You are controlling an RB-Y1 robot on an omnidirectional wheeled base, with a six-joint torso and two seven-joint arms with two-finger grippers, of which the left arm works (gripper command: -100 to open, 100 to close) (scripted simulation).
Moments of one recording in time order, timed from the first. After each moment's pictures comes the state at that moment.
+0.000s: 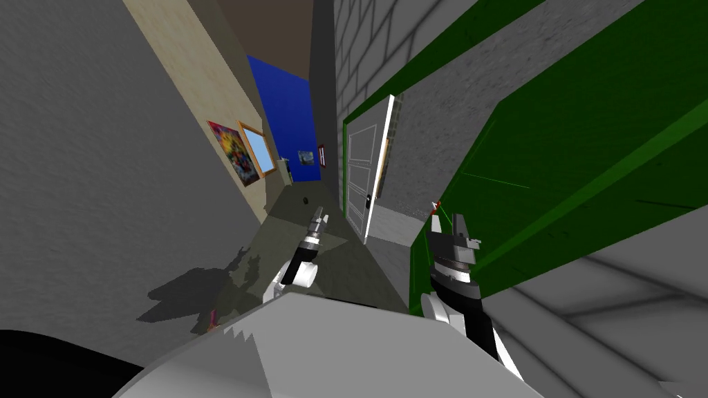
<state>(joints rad) 0.28 0.06 -0.11 -1.94 -0.01 -0.39 0.07</state>
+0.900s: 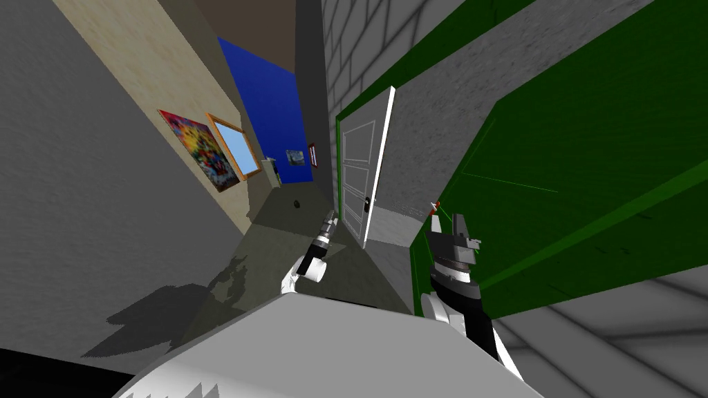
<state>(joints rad) 0.15 0.08 -0.18 -1.73 0.04 -0.39 0.04</state>
